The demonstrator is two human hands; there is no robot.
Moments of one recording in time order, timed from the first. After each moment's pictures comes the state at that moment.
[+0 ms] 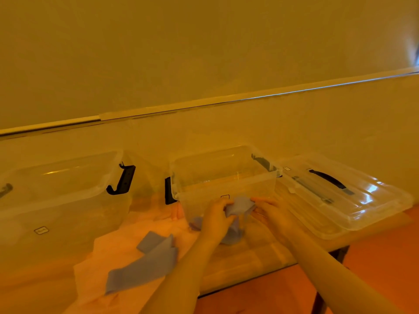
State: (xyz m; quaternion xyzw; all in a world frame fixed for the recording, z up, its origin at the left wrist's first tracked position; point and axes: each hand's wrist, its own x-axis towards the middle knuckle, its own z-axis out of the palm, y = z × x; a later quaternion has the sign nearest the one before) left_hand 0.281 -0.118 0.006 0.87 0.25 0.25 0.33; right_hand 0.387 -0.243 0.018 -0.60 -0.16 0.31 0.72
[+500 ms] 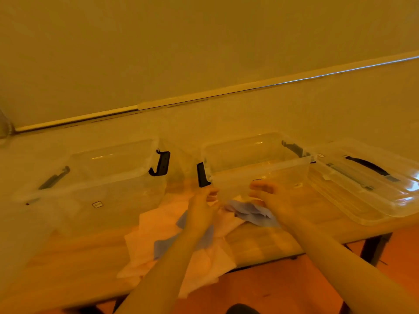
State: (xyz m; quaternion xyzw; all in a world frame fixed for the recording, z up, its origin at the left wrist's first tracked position) left_hand 0.165 -0.070 0.013 0.85 0.30 0.33 0.27; right_hand 0.326 -0.200 0.026 -0.67 -0.28 0.28 0.62
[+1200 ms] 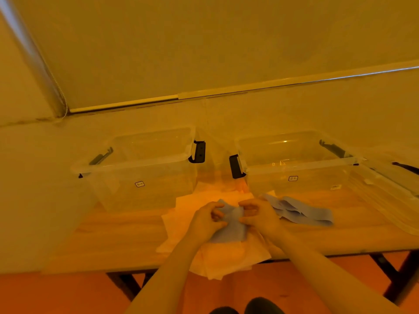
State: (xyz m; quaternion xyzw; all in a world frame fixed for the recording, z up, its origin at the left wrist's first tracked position) left_hand 0.067 -0.050 -0.013 0.83 0.38 0.22 0.35; right_hand 0.218 -0.151 -0.009 -0.68 -0.41 0.29 0.53
